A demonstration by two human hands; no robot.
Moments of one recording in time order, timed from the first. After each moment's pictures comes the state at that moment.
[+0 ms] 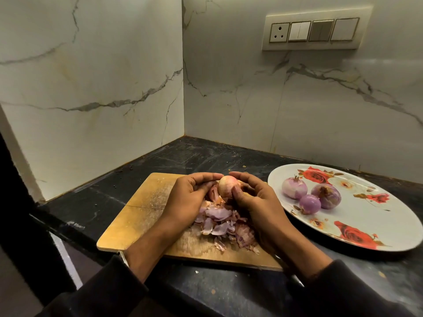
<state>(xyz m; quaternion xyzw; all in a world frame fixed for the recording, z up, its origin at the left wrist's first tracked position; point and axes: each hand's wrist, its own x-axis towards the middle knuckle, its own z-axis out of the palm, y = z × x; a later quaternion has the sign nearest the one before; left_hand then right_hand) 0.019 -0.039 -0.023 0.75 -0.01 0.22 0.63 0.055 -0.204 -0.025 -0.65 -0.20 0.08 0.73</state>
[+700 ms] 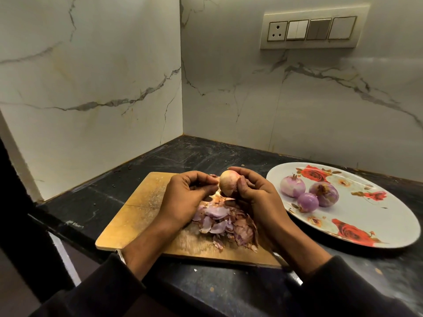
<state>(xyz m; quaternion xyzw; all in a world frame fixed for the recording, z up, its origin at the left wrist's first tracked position) 0.019 -0.038 -0.023 0.74 -0.01 0.24 0.63 0.054 -0.207 -0.017 -0.63 -0.18 0.09 0.75</state>
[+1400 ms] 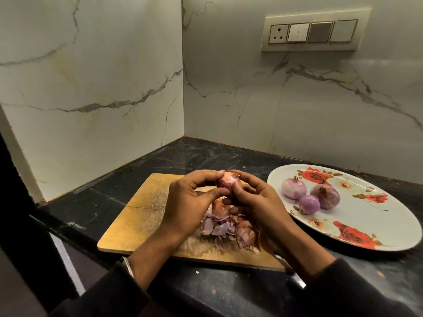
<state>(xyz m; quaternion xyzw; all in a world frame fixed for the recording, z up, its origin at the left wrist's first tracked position) 0.011 -0.043 -0.024 0.78 -0.10 0.35 0.51 0.050 -0.206 -0.014 -0.60 -0.18 0.13 0.77</state>
